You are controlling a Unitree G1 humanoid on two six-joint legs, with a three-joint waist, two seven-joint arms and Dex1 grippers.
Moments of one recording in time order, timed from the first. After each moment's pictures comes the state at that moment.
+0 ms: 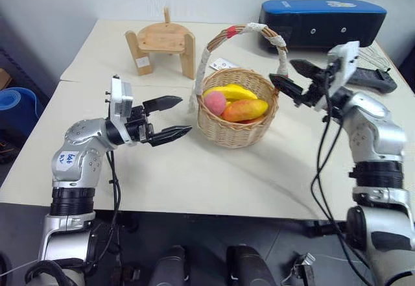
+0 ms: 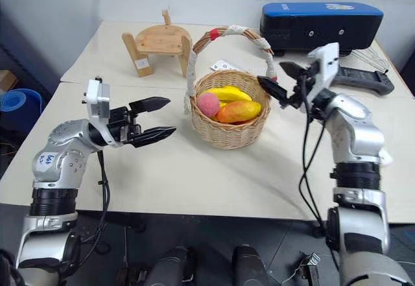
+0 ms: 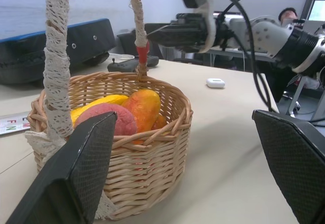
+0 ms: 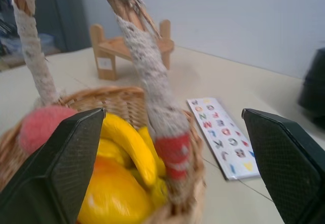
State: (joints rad) left arm -0.60 0.53 0.14 0.06 -0.59 0.38 -1.12; right arm -0.84 -0.53 -0.16 0.39 0.46 0.34 0.82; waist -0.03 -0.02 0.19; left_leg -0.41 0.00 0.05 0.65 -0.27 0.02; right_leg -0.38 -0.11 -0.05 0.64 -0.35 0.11
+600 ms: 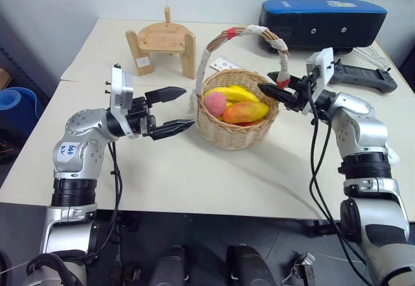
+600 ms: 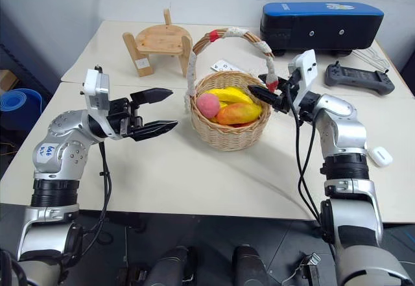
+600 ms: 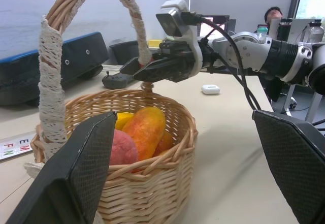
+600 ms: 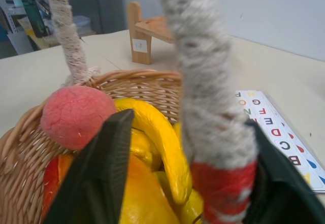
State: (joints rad) left arm -0.66 0.53 0.13 0.09 -0.58 0.36 -1.15; right arm -0.85 -0.53 -0.12 0.43 0.41 0.30 0.97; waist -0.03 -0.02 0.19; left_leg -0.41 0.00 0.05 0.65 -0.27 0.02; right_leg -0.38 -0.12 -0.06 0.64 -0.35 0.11
